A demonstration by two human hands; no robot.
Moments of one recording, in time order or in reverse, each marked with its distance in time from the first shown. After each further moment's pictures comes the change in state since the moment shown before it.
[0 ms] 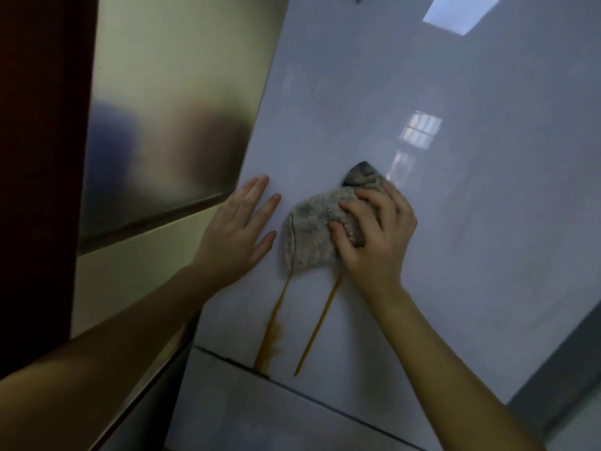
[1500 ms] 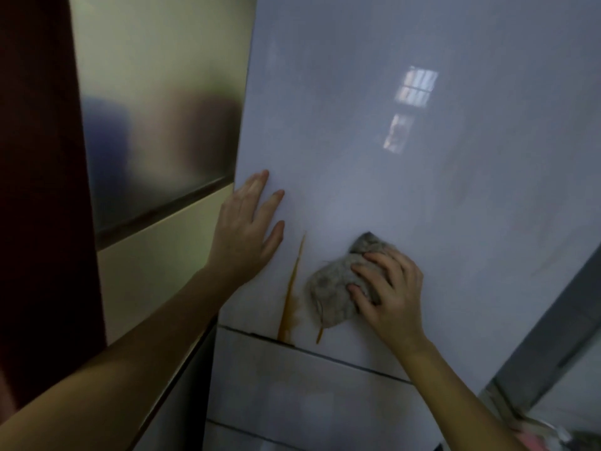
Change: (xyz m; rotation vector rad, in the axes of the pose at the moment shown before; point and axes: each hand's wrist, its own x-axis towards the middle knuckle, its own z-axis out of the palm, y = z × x) left_hand -0.019 0.022 -0.013 -0.102 -0.040 -0.069; right_hand -0.144 -0.004 -0.038 -0.054 -0.218 0.072
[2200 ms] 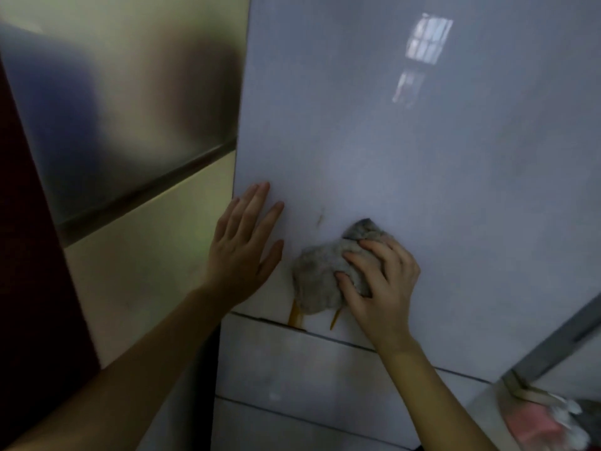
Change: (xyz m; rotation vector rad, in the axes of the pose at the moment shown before) left_hand -0.061 -0.018 0.029 -0.053 -0.064 0.037; right_hand -0.008 -0.046 0.038 0.042 0.057 0.115
